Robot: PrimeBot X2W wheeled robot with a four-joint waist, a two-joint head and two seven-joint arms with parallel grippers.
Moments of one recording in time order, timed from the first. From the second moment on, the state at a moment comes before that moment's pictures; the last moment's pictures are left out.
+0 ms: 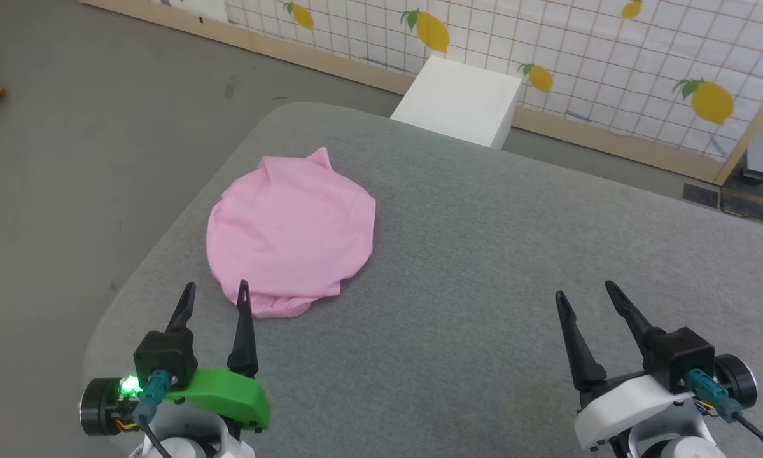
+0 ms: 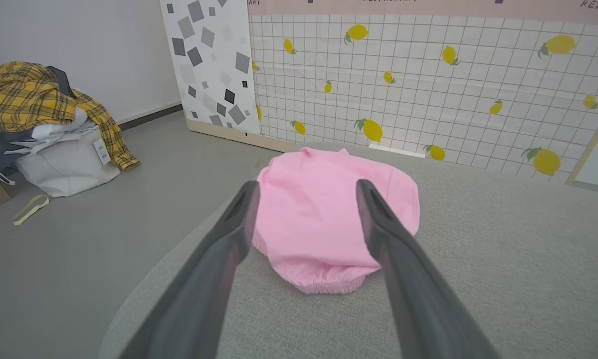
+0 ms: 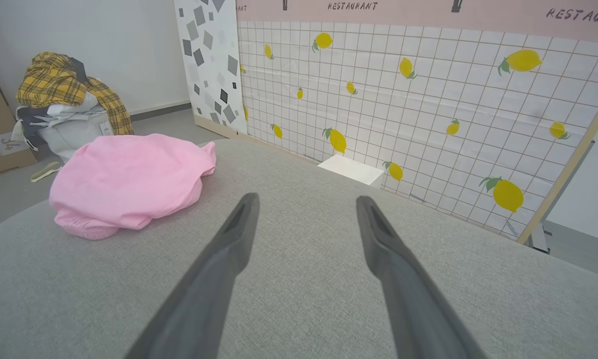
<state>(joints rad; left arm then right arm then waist) -0.01 0.08 -0.07 0.02 -0.09 0.05 -0.11 0.02 -0.05 0.05 0.04 0.03 0.13 -0.09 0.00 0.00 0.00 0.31</state>
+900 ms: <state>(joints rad) 0.00 0.10 -0.10 0.02 -0.15 0.09 -0.17 0.02 -0.05 0.07 0.05 0.05 0.13 -0.13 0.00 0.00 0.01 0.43</state>
